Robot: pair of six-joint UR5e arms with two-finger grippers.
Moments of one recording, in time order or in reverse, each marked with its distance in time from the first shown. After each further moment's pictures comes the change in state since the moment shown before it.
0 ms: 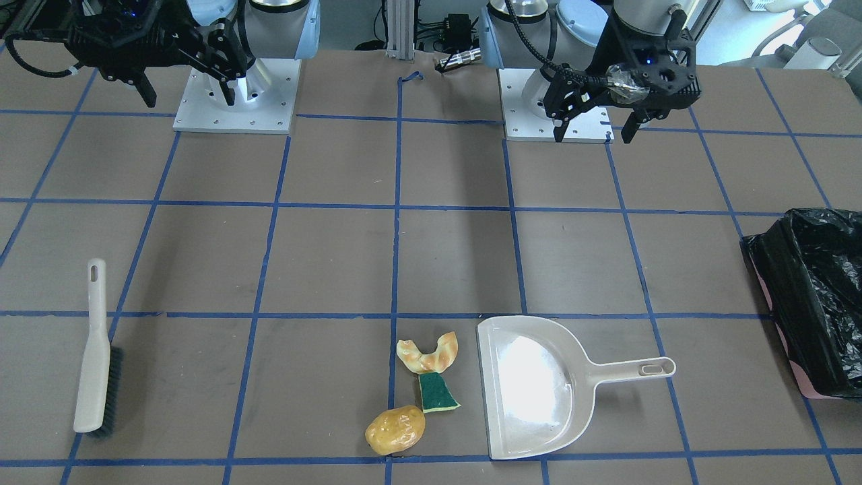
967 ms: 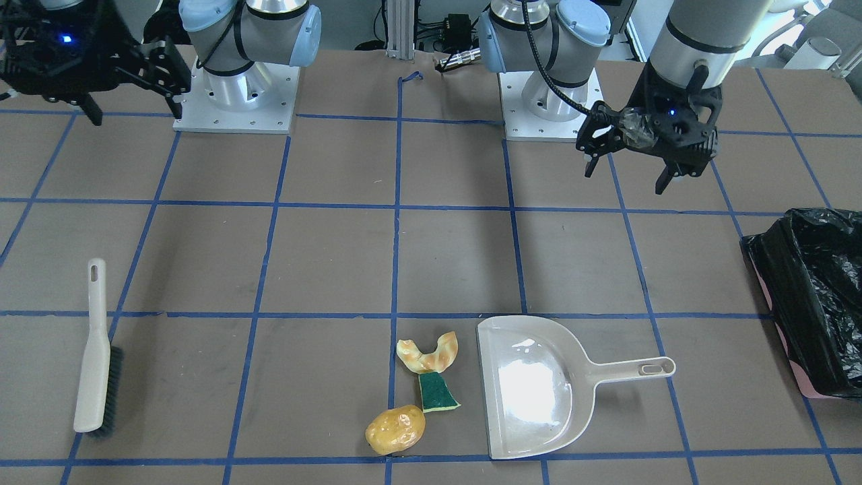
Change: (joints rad) left arm 0.088 -0.101 -0.001 0.119 0.014 0.464; right arm -0.168 0.025 0.016 -0.021 -0.019 -0.257
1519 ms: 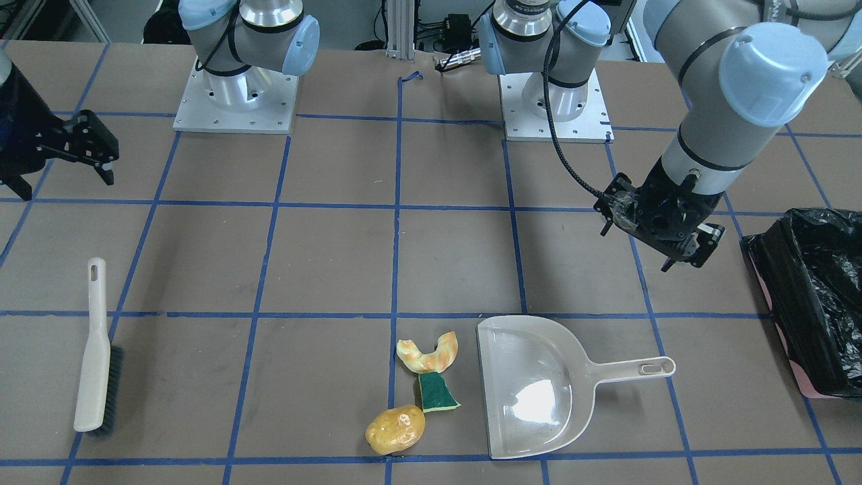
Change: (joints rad) left arm 0.027 -0.200 0.022 0.148 0.033 0.409; right arm -0.139 0.118 0.078 -0.269 -0.011 -0.290
